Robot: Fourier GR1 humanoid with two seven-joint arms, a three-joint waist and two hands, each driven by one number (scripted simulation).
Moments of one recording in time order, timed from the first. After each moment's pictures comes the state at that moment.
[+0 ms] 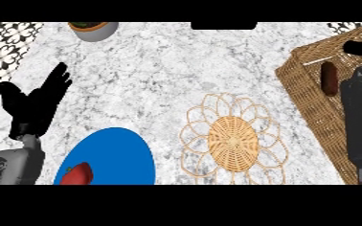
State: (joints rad) left arm -0.19 0.31 0.13 -1.41 0.11 -0.04 0.23; right arm -0.69 -0.33 -0.40 -1.08 1.45 -0.65 1.05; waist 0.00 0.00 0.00
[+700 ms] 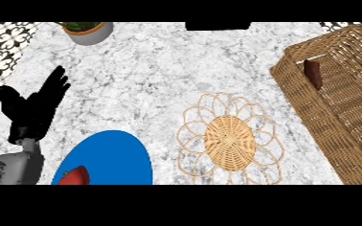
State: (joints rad) left arm -0.16 0.30 0.14 -1.42 0.09 -0.03 0.22; right arm -0.53 -0.27 -0.56 -1.52 1.39 -0.77 1.04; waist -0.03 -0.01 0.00
